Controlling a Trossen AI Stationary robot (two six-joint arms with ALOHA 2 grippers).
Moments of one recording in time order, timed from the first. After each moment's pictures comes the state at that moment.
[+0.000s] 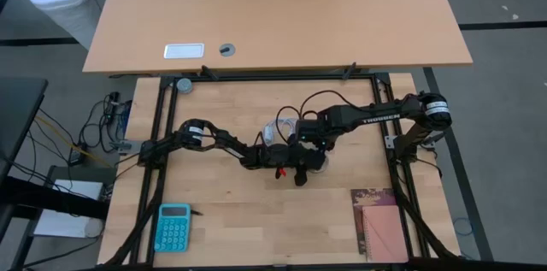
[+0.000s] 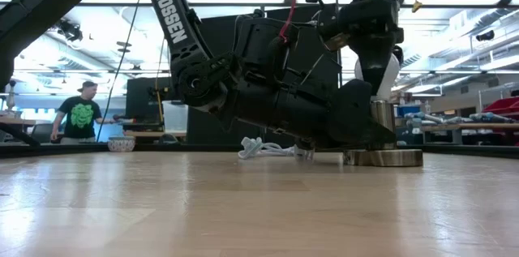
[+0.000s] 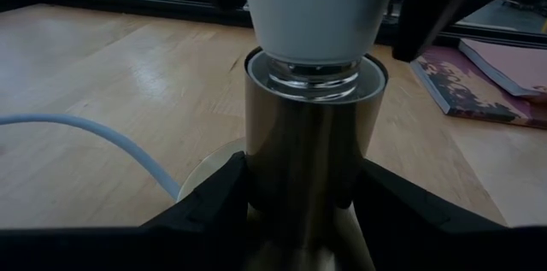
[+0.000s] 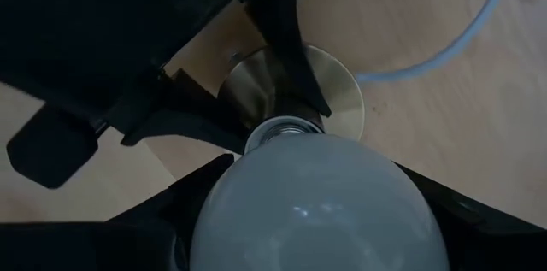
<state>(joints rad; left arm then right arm) -0.04 2.36 1.25 0.92 -0.16 -0.14 -0.01 1.65 1.26 -1.07 -0.03 0.57</state>
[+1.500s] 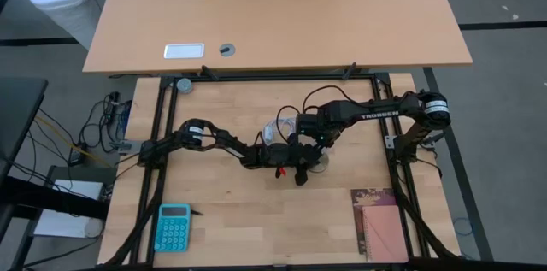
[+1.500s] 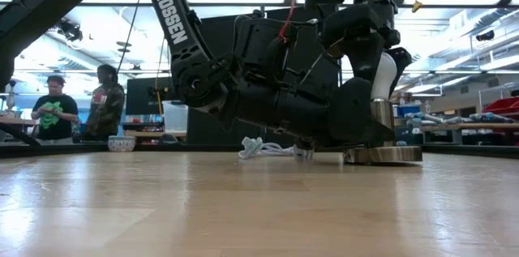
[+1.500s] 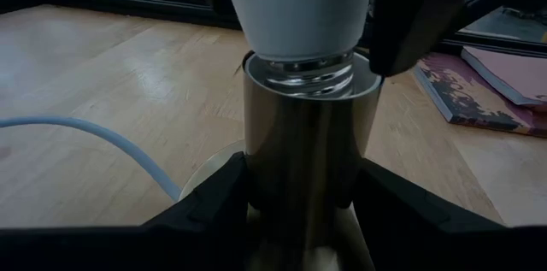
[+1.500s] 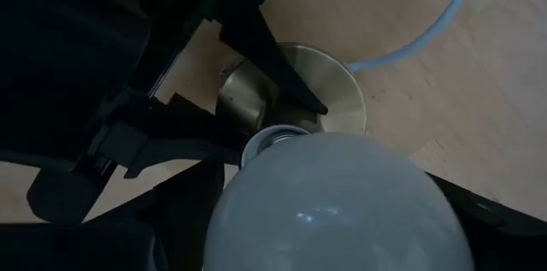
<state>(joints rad) -0.04 2.36 1.25 0.93 -0.16 -0.15 -0.07 1.65 1.26 -1.08 -0.08 0.70</state>
